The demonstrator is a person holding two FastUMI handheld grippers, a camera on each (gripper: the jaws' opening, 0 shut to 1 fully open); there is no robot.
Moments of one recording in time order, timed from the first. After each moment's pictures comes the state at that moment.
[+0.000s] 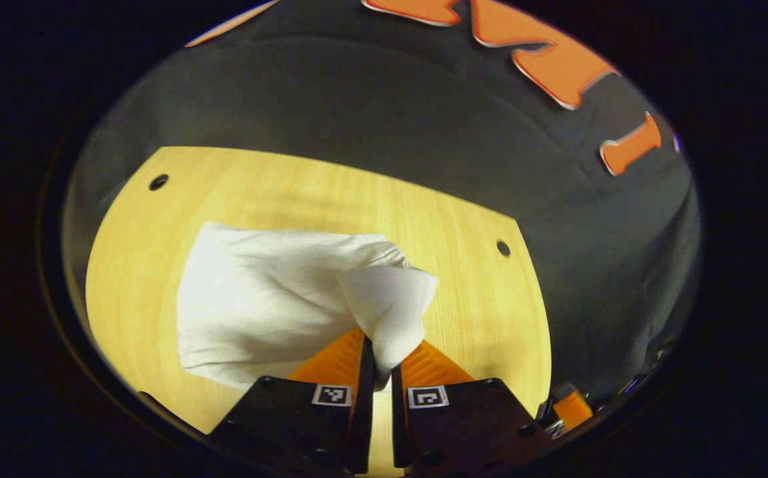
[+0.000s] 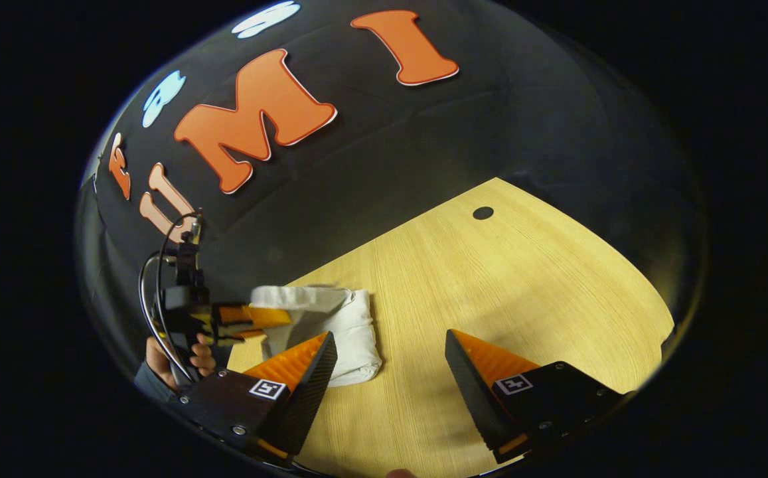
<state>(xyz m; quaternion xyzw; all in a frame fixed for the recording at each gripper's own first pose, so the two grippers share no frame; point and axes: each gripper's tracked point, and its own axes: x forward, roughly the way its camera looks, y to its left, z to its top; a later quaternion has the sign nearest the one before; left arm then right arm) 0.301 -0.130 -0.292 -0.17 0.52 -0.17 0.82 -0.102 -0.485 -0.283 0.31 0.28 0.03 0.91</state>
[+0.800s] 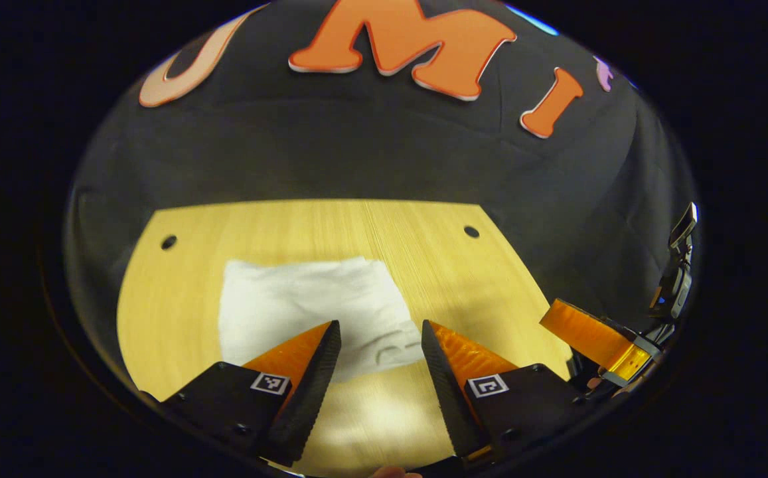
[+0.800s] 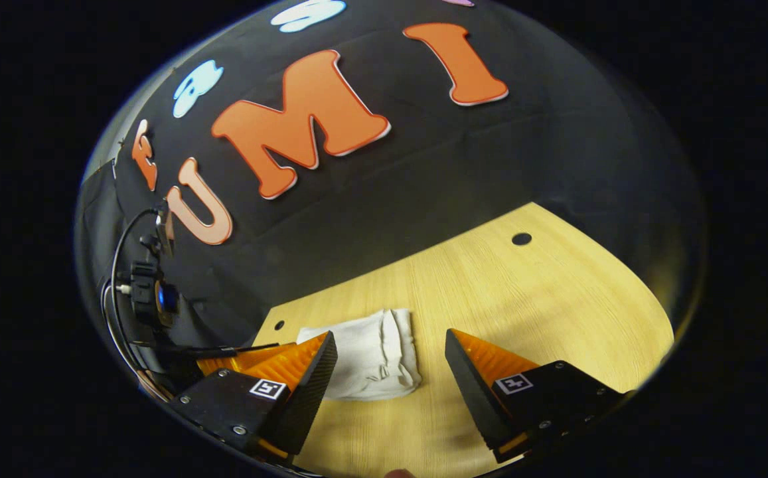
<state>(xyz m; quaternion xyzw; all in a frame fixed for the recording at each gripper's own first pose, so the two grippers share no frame) 0.295 -0.080 -0.188 -0.06 0.37 -0.19 0.90 -0.081 -0.443 -0.211 0.27 0.21 0.06 0.94</state>
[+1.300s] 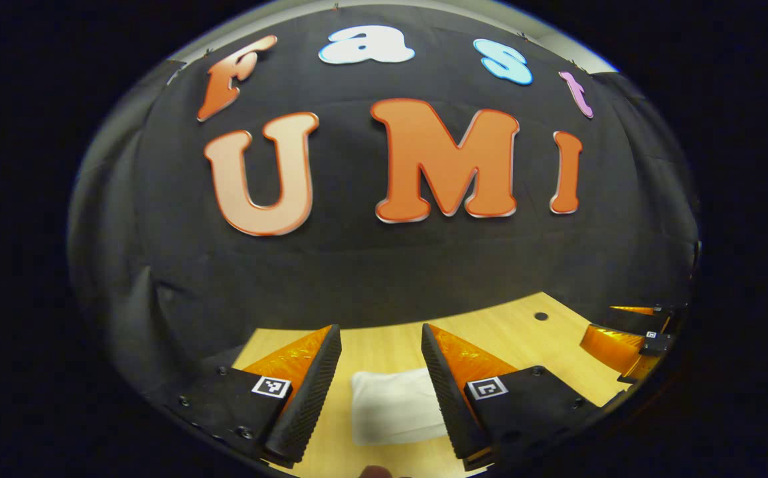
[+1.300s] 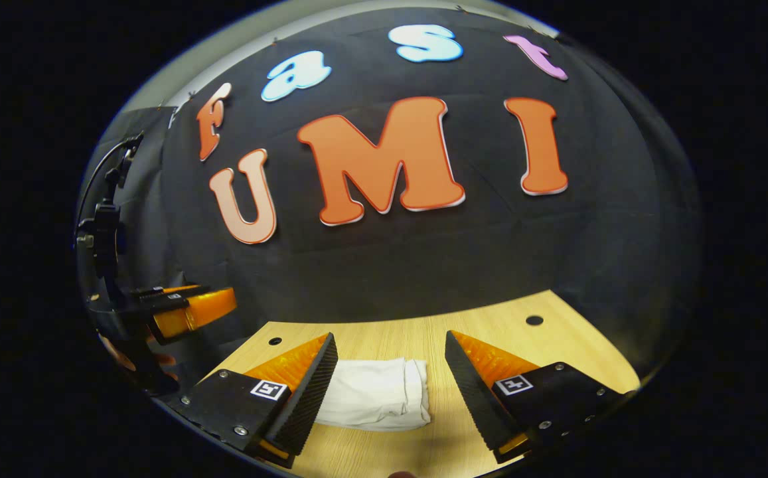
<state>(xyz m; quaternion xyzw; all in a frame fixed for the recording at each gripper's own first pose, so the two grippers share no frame) 0.311 -0.040 -0.133 0.02 0.13 -0.06 0.99 -0.083 -0.386 -0.126 0.13 0.08 0.06 0.99</state>
